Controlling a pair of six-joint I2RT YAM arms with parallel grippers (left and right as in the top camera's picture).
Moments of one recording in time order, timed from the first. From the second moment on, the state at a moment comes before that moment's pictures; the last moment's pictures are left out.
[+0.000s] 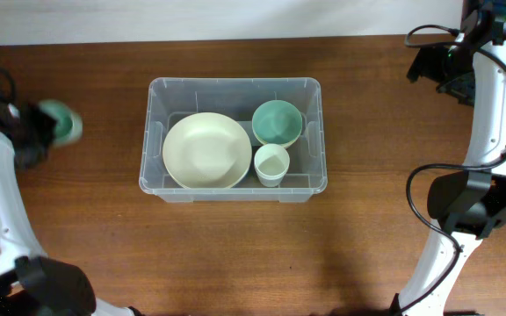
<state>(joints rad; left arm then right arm) 0.41 1.71 1.78 -1.19 0.11 -0.53 -0.21 2.23 2.51 -1.58 0.03 0.31</state>
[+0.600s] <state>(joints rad) -0.47 1.95 2.05 -1.30 0.25 -0.20 -0.21 2.23 2.51 -1.58 0.03 0.31</state>
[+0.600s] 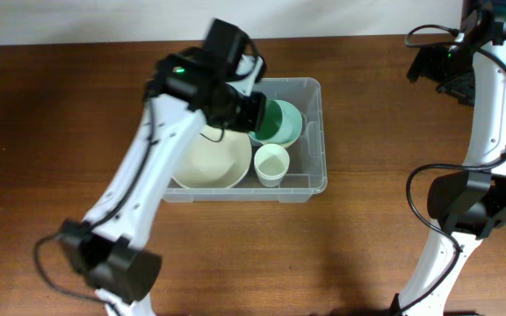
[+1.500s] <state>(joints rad) -0.49 2.05 2.05 -1.41 0.14 -0.18 -0.21 2.23 2.51 -1.58 0.03 0.31</state>
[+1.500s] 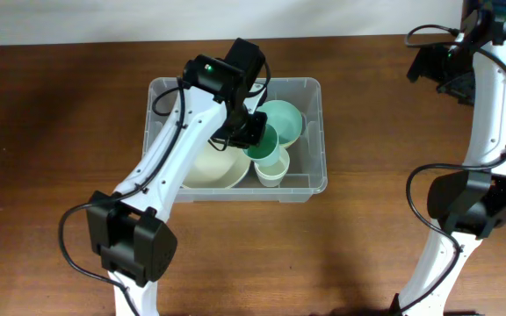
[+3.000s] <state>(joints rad) -0.43 2.08 2.34 -1.61 -0.13 -0.22 -0.21 2.23 2.51 -1.58 0.03 0.31</state>
